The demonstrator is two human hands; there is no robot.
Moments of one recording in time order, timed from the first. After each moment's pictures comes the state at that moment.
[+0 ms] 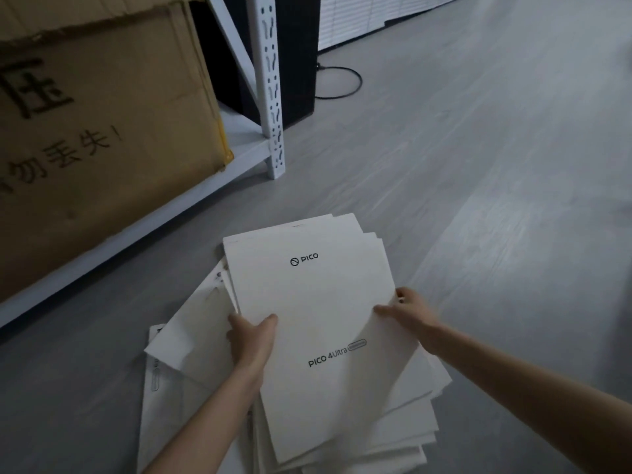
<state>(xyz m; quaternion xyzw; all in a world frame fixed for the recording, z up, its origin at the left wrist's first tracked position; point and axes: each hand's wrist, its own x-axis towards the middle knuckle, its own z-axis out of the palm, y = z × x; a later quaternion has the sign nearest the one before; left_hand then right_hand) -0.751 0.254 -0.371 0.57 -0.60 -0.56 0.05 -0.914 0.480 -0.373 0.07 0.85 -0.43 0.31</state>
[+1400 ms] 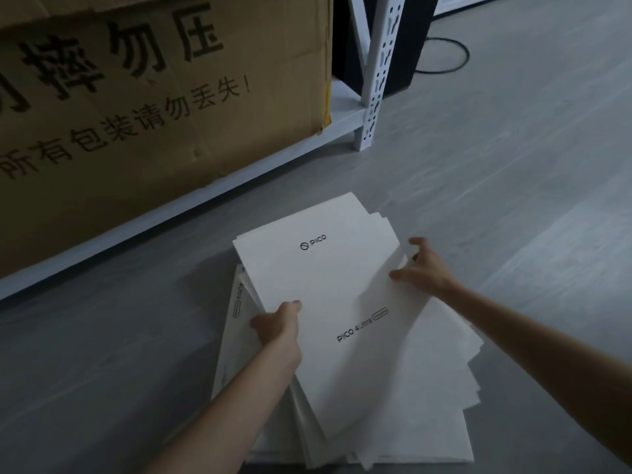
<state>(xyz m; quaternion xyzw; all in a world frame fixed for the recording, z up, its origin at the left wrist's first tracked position) -0.681 0.232 -0.369 0.73 -0.32 -0.59 0.13 -0.912 0.371 -0.368 -0.16 0.89 -0.31 0.29</state>
